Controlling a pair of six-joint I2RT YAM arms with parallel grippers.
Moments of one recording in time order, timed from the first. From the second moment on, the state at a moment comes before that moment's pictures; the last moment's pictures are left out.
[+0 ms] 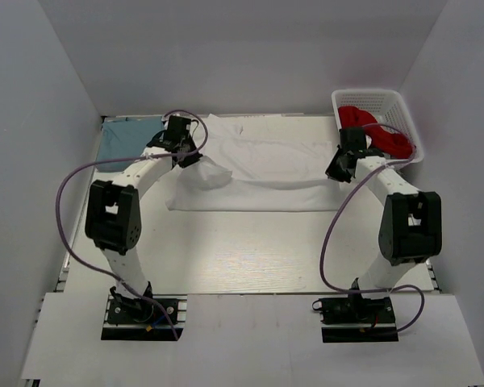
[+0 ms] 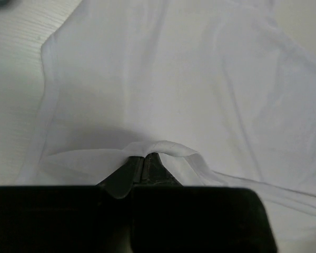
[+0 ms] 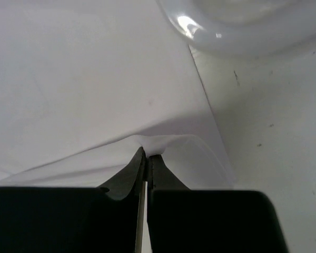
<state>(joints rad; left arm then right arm) -0.29 1.80 1.38 -0.39 -0.11 -0.63 0.12 1.66 1.19 -0.48 0.11 0.56</state>
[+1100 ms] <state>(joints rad) -0.24 1.80 1.14 -0.42 0.02 -0.67 0.14 1.62 0.94 -0.27 -0.08 0.50</state>
